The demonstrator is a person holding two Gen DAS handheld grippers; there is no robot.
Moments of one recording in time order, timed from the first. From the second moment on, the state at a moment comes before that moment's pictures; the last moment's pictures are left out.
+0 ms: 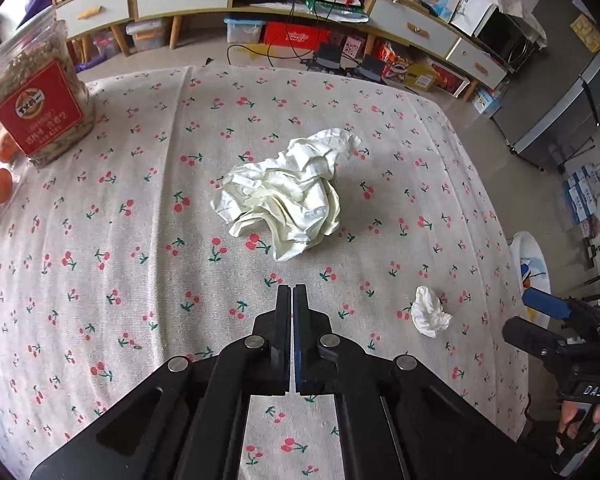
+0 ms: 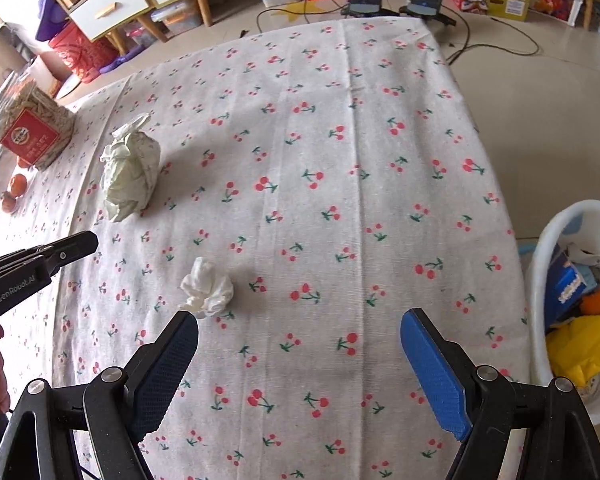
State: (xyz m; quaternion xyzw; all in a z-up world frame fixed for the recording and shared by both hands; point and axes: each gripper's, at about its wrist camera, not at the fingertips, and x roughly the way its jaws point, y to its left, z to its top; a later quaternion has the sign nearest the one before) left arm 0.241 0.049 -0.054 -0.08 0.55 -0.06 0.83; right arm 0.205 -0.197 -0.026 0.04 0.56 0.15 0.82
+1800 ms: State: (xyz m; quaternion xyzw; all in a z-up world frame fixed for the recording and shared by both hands) left arm 0.187 -0.143 -0.042 0.04 0.51 -0.18 0.84; right arm 0.159 -0.439 -0.034 0.10 0.54 -0.03 0.84
